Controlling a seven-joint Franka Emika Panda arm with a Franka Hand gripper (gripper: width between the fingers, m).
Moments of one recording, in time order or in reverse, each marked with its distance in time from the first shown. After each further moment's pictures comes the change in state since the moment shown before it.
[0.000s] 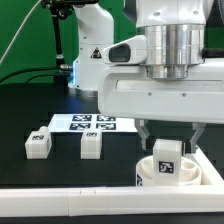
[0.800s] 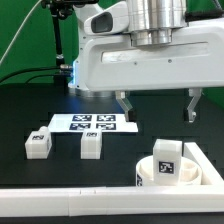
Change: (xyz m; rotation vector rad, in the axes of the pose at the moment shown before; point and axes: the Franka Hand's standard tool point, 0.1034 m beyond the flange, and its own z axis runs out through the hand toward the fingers) arm 0.005 0.014 -0.043 0.059 -0.012 -0.012
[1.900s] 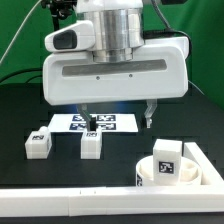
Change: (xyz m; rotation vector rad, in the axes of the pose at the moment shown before) arm -0.011 0.065 0.014 -0.039 -0.115 -0.337
